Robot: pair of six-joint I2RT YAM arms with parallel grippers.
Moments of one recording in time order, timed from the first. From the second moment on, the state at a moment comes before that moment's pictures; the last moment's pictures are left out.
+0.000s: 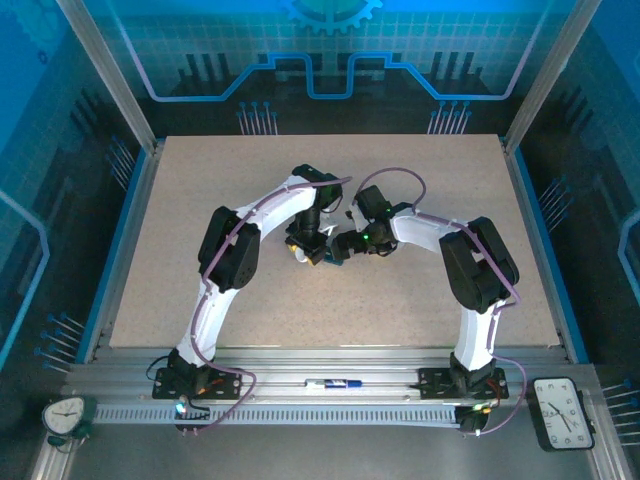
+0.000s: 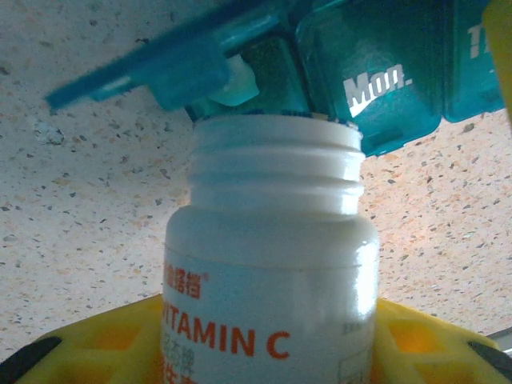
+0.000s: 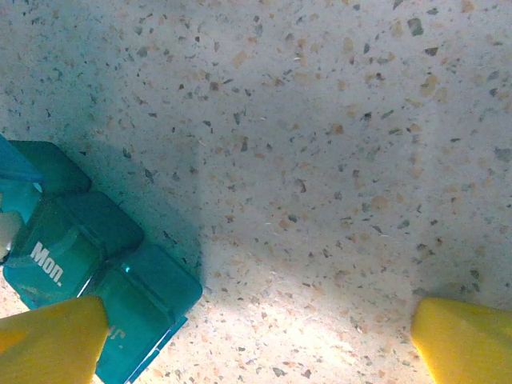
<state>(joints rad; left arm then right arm) -0.56 2.30 1.98 -1.48 0.08 0.08 0.49 1.91 1.21 -0.51 -0.21 0.23</state>
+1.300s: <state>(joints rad) -0.57 2.35 2.07 -1.56 0.03 0.10 0.48 1.91 1.22 -0.51 -0.21 0.23</state>
